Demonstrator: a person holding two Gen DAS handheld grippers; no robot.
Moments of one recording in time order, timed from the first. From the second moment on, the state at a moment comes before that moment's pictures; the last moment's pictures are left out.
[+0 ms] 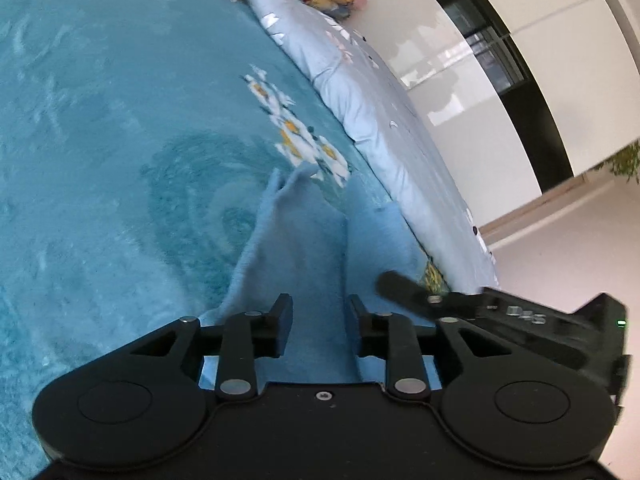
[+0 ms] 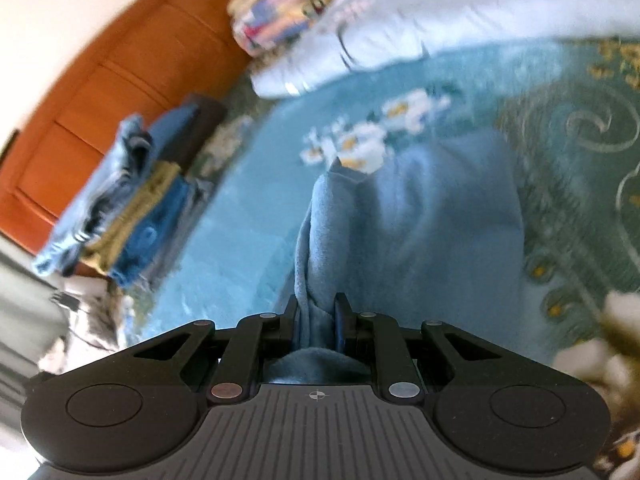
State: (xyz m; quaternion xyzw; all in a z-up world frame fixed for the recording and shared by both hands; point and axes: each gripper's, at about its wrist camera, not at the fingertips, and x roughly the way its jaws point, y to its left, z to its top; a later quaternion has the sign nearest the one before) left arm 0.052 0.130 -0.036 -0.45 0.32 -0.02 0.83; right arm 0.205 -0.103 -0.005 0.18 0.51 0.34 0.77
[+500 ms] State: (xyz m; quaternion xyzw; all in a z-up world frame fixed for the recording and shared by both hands) left arm 0.051 0.148 -0.051 -0.55 0.31 -0.04 0.78; right arm 0.175 -0.157 0.027 0.19 0.47 0.37 0.78
